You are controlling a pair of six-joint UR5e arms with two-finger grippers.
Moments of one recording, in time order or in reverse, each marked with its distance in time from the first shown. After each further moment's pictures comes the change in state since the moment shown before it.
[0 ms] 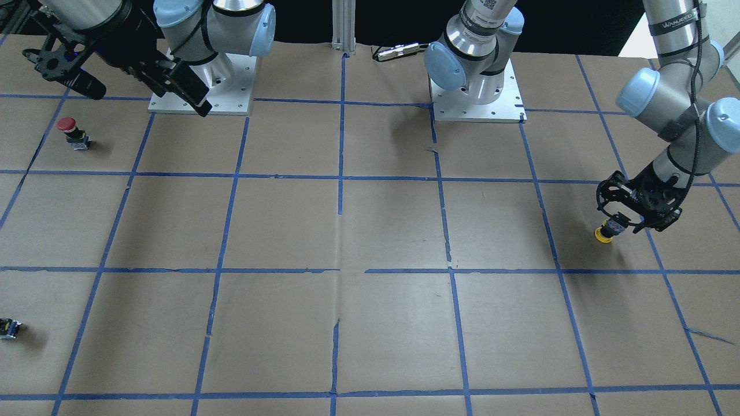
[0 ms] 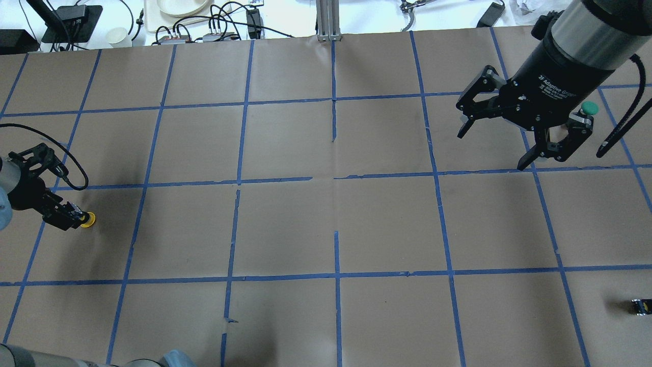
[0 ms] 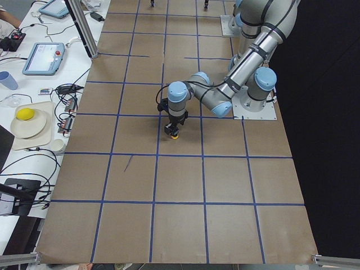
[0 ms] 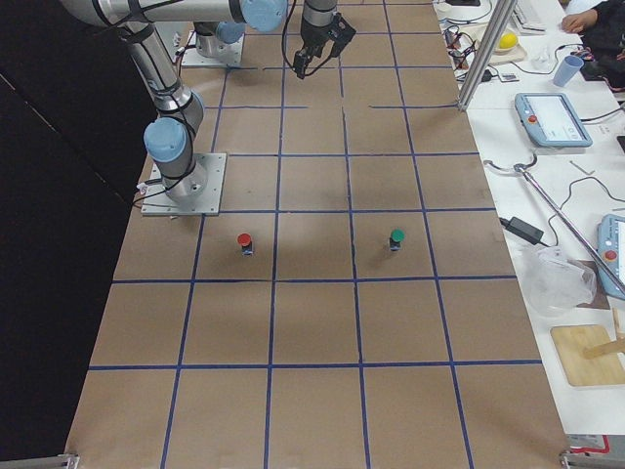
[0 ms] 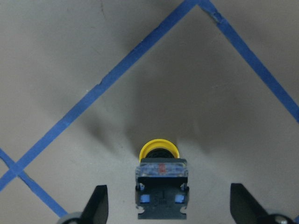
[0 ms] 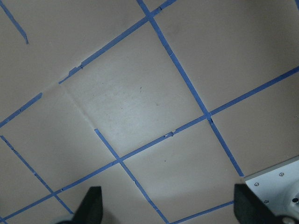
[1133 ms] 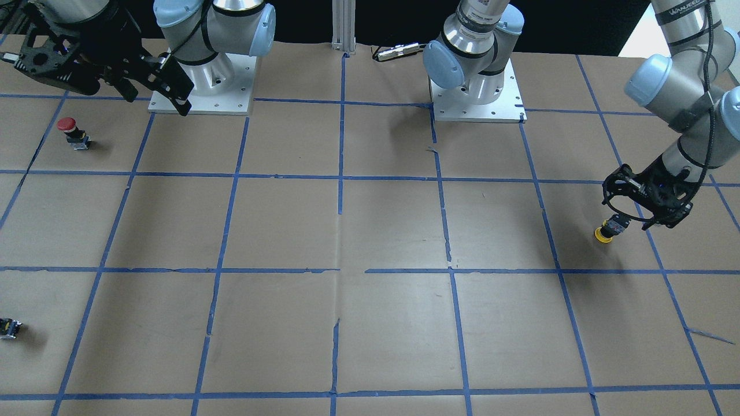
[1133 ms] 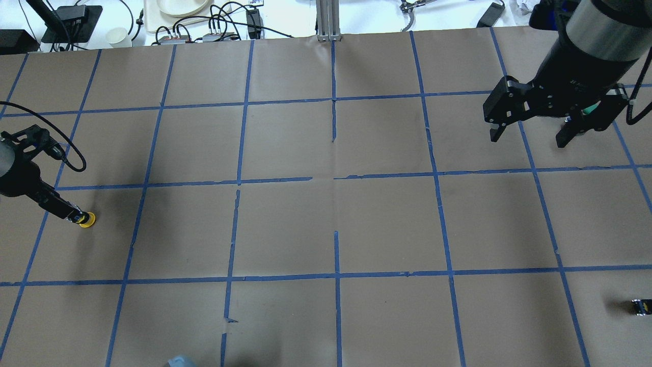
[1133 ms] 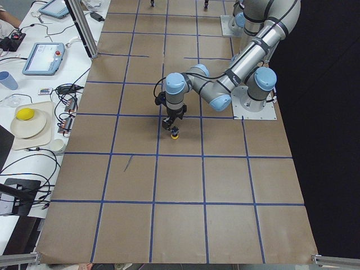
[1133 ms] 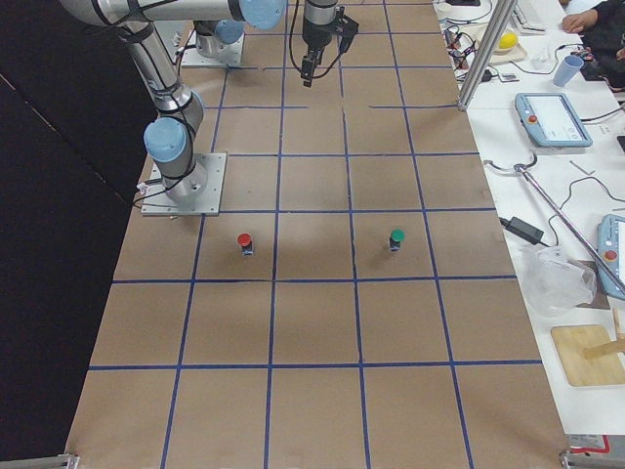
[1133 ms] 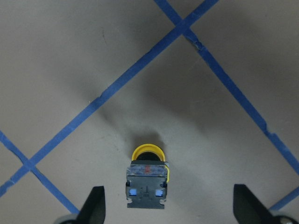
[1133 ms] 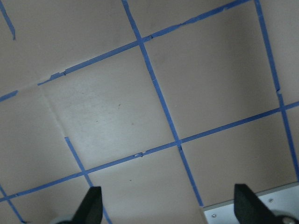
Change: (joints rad) left arm -0.015 0.030 0.054 -0.088 0.002 -0.016; right arm 0.000 -0.003 -0.007 -0.031 -0.083 -0.139
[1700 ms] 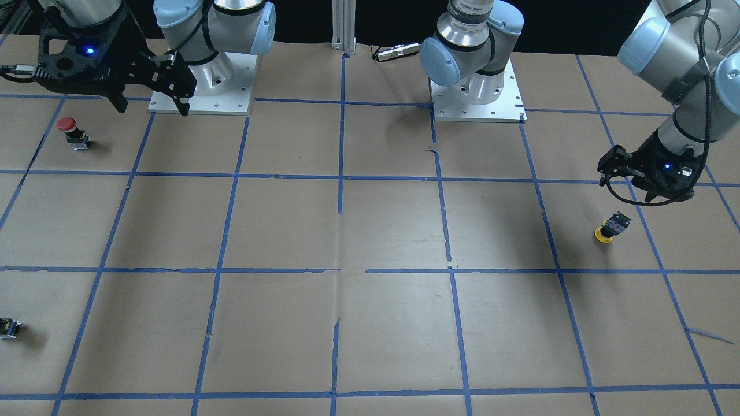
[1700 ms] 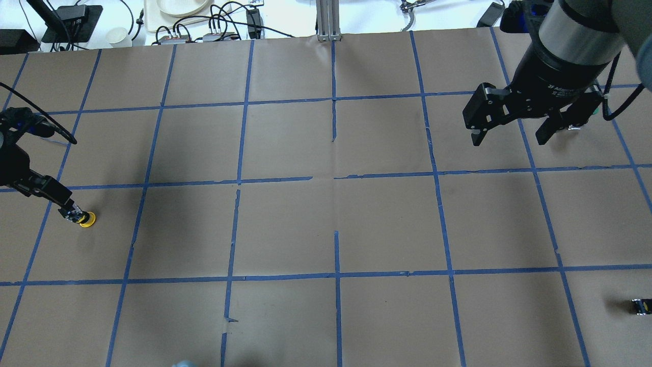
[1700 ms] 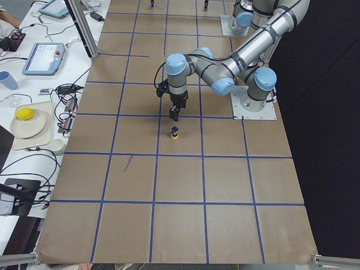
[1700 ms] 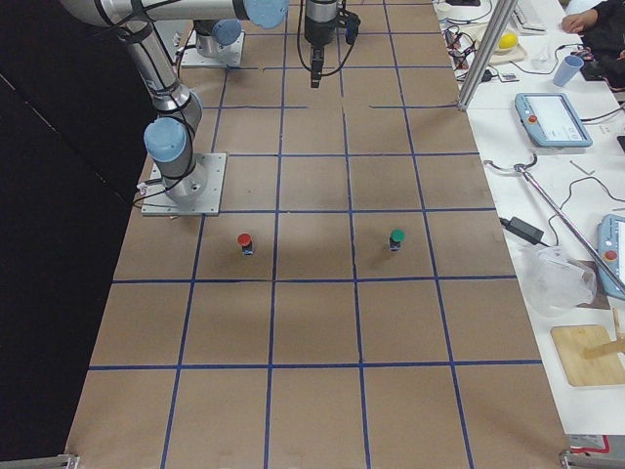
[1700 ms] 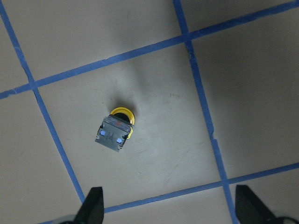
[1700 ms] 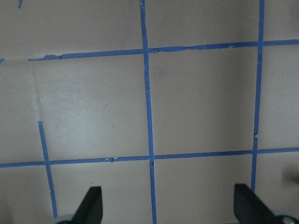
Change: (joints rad) left arm -0.069 0.119 0.003 -0.127 0.090 -0.301; right arm 0.020 0.009 0.004 -0.057 -0.116 -0.306
